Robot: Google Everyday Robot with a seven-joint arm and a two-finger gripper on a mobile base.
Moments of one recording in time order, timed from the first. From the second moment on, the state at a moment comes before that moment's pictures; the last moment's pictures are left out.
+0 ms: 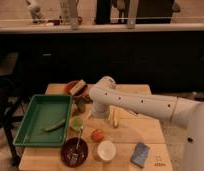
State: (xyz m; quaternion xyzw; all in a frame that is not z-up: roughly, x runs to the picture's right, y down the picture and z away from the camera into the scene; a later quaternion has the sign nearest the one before) arm -0.007 0.182 0.783 -0.26 -0.27 -0.57 0.73
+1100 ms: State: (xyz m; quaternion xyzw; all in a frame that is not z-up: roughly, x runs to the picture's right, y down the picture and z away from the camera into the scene) arm -0.003 0.230 0.796 -0.31 -0.31 -0.57 0.69
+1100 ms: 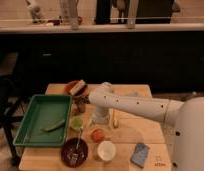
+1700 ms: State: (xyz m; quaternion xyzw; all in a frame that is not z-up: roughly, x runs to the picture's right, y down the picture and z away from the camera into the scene) arm -0.010 0.249 0.799 -0.33 -0.32 -0.58 0.67
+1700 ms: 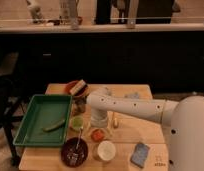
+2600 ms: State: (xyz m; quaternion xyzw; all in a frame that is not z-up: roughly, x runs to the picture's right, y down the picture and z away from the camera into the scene) arm -0.022 0.257 0.806 -0.34 -0.32 -0.59 0.66
